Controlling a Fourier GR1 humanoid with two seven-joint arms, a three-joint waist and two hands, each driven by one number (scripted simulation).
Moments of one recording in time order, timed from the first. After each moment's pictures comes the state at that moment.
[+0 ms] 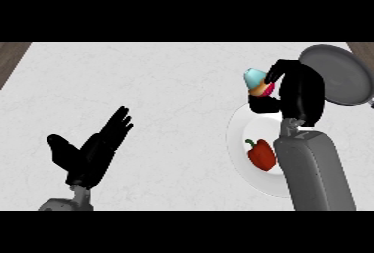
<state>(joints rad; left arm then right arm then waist) -0.04 0.18 -0.19 -1.59 0.29 0.01 0.21 -0.51 -0.04 0.01 -1.51 1.14 -0.13 0.62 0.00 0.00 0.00</state>
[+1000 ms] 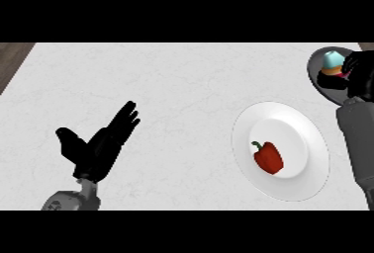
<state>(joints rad) -0.09 0.14 -0.19 -1.58 0.26 0.00 0.25 -0.73 -0.36 -0.37 -0.74 0.96 -0.62 0.16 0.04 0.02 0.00</state>
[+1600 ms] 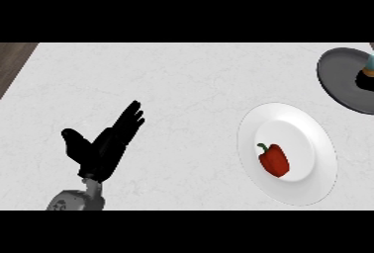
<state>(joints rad) -0.10 0.12 -0.20 -1.58 0.25 -0.01 0.23 -0.81 -0.54 -0.56 -0.41 0.82 -0.78 -0.12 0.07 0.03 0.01</state>
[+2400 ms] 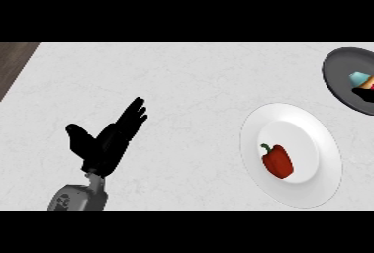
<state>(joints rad) -0.13 0.11 -0.20 -1.55 0.25 -0.03 0.22 -0.83 -0.62 -0.68 -0.22 0.71 -0.59 -0.21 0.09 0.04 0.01</state>
